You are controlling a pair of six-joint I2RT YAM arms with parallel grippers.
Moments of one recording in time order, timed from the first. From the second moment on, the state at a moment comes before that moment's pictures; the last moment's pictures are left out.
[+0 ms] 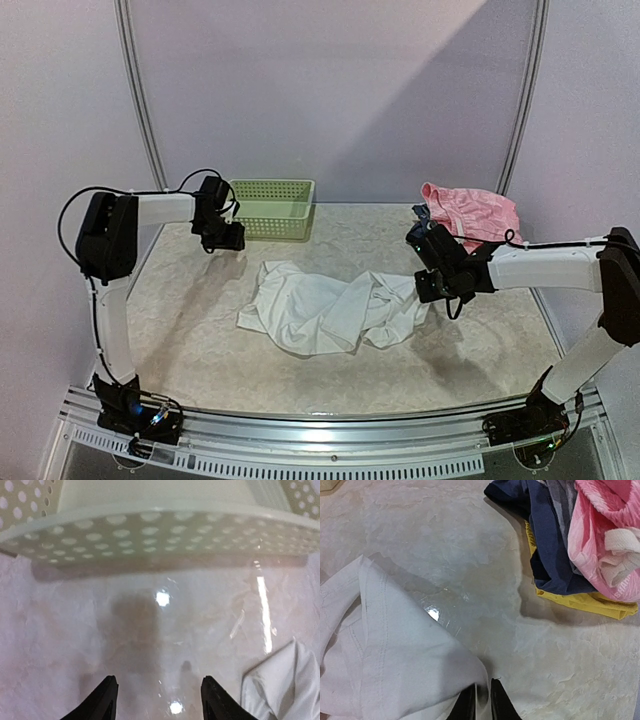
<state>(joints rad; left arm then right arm) -0.25 2.15 1.59 -0.48 -0.01 -0.13 0.70 1.56 0.93 -0.38 0.49 0.41</state>
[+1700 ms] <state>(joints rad) -0.66 1.66 0.78 -0.19 -0.14 -0.35 0.70 1.40 0.90 -0.37 0.50 0.41</state>
